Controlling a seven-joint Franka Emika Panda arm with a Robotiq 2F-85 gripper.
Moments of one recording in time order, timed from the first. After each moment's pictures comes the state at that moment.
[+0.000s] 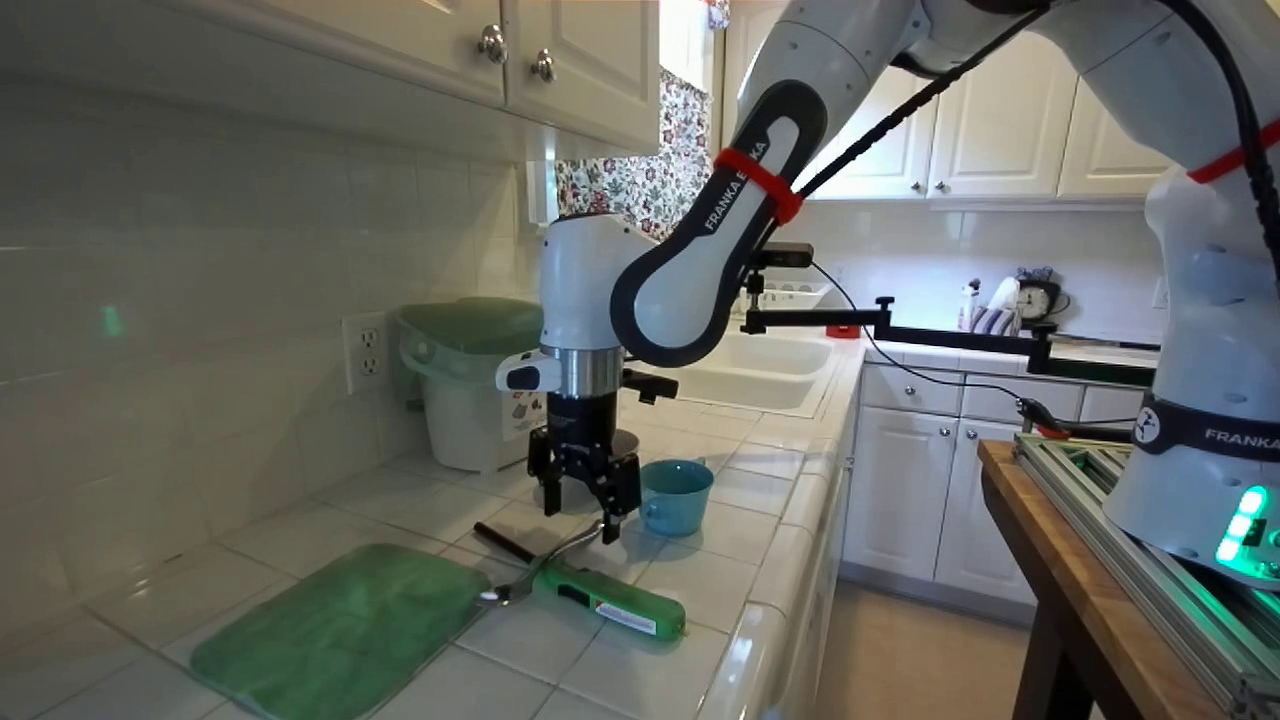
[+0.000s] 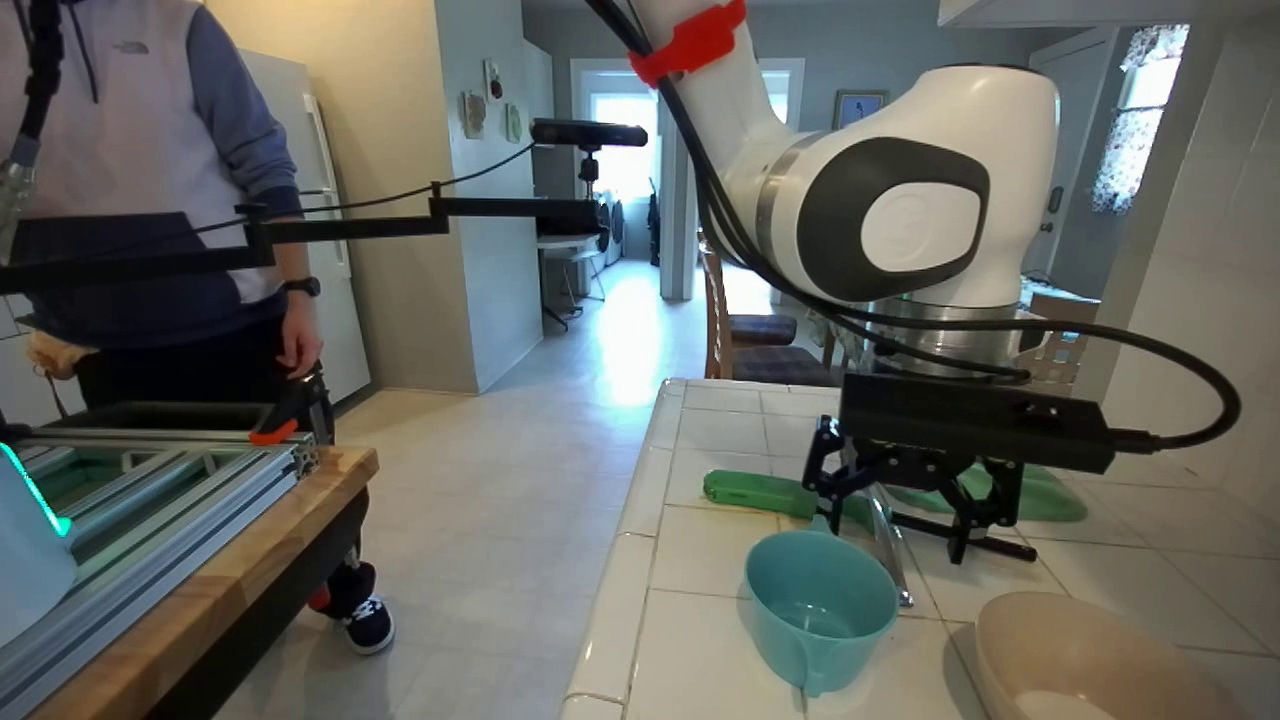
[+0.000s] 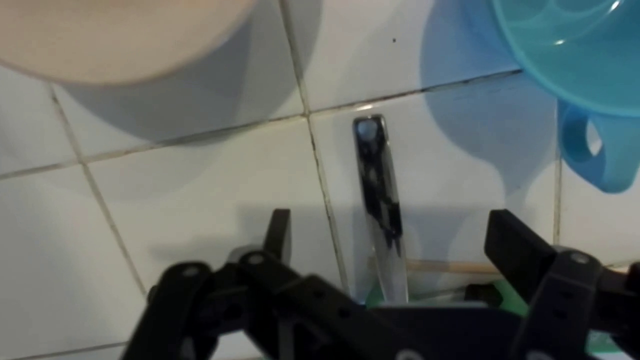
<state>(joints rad) 0.04 0.73 0.14 -1.85 -0.17 2.62 -0.95</state>
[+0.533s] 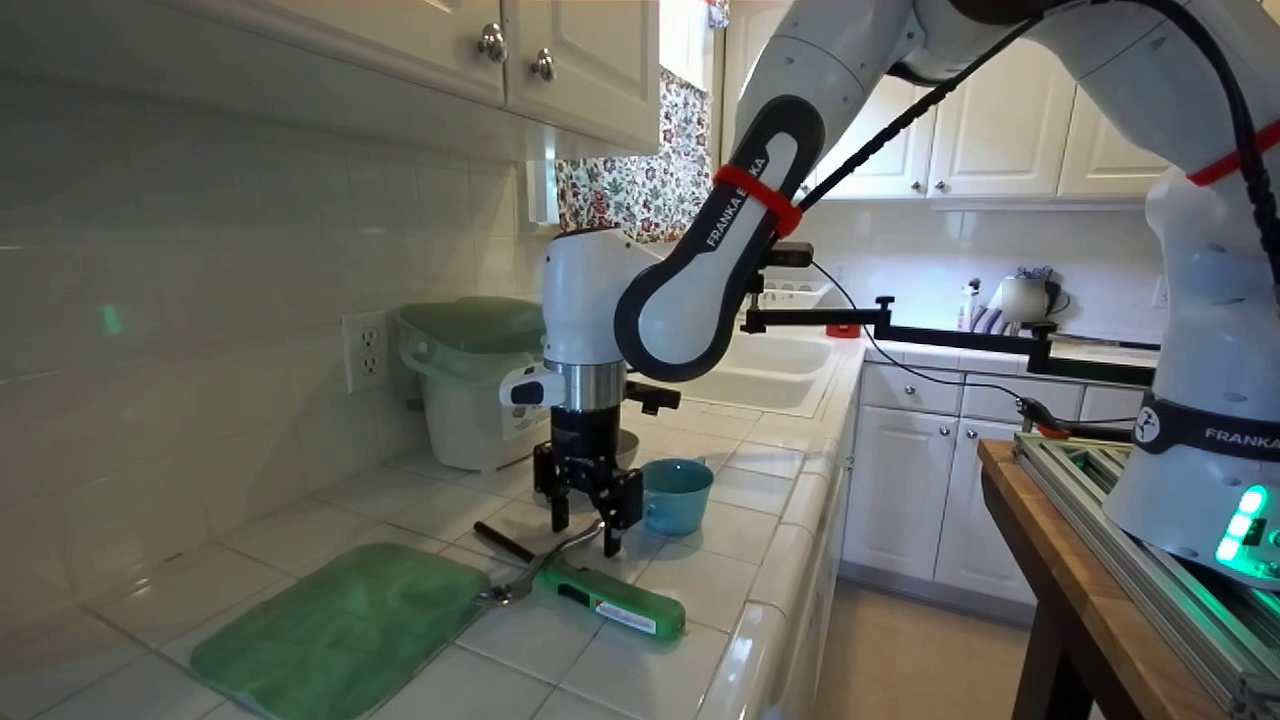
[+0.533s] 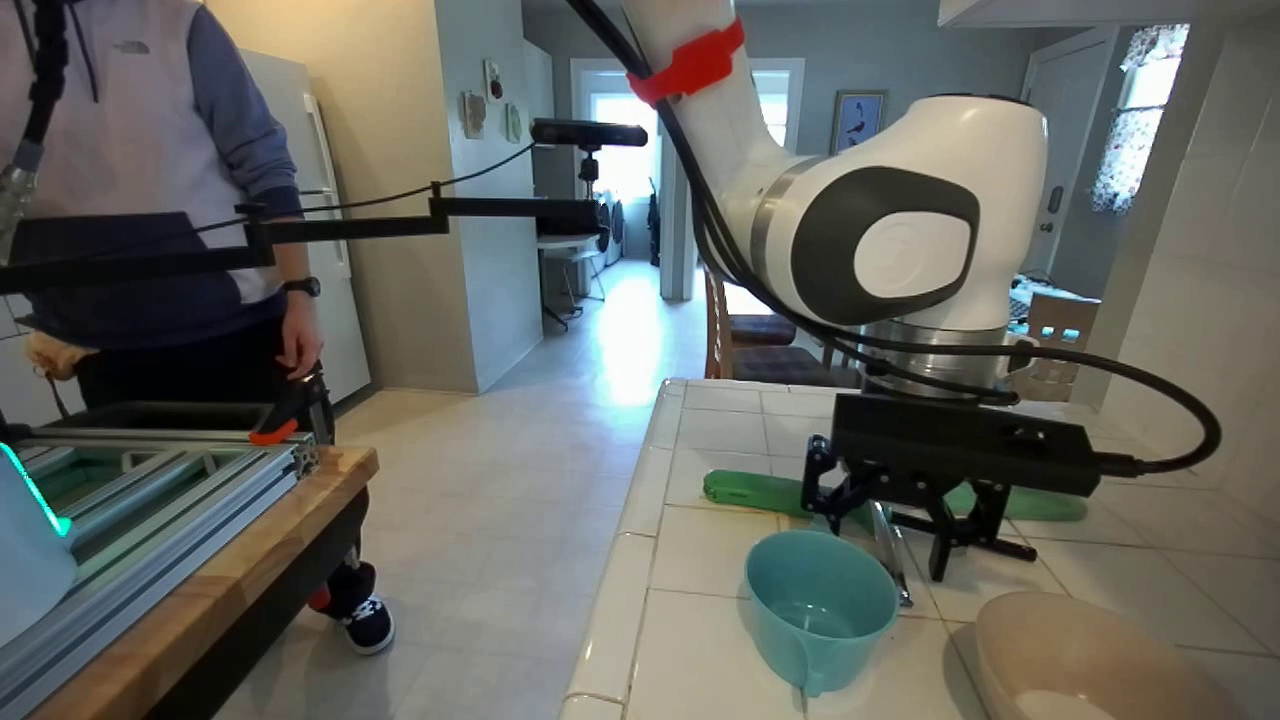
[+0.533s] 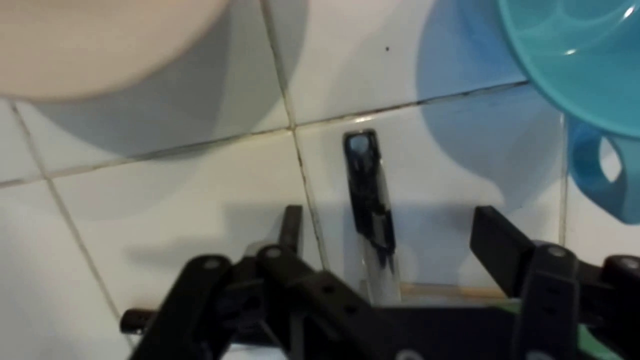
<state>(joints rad) 0.04 0.76 0.14 -1.84 -0.18 2.63 -0.95</state>
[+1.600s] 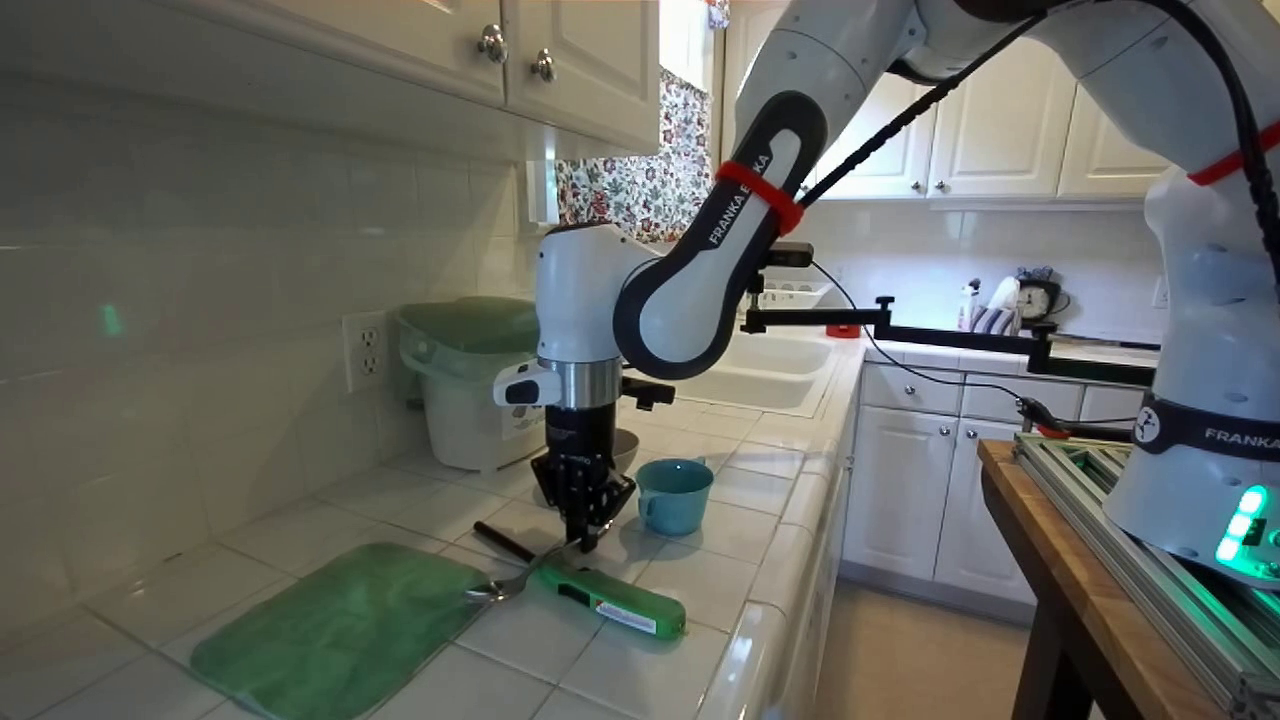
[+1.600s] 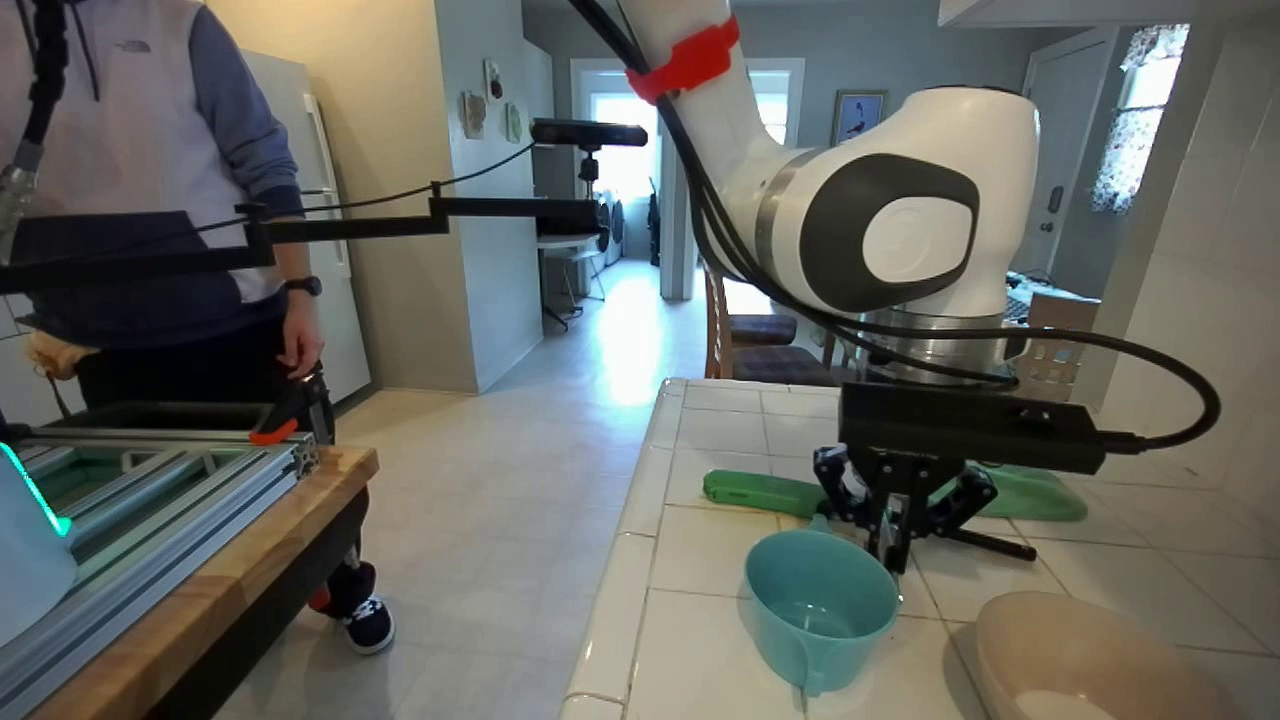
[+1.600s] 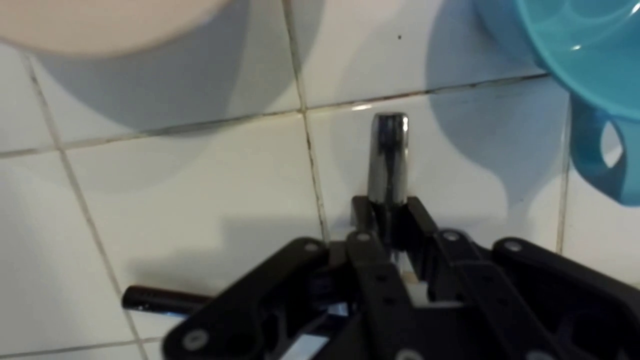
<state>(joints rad) 0.05 0.76 0.14 -1.83 -0.23 2.61 -0.95</state>
